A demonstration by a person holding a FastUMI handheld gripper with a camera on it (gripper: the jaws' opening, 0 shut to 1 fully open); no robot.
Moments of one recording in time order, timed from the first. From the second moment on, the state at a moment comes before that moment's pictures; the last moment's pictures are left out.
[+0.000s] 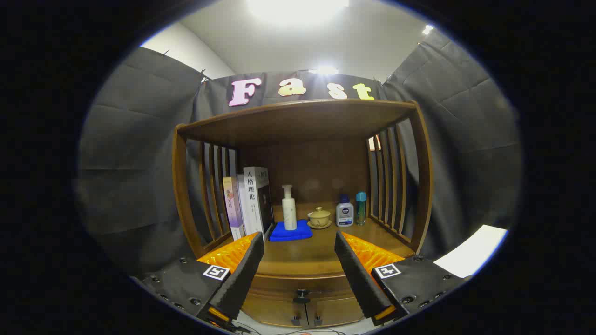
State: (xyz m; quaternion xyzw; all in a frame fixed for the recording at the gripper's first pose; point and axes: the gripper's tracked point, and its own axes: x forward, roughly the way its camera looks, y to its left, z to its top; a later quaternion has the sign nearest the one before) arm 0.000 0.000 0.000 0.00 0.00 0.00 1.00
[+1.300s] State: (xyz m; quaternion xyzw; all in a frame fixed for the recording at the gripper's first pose) arm -0.004 -0.007 0.006 0.00 -0.01 -0.01 1.00
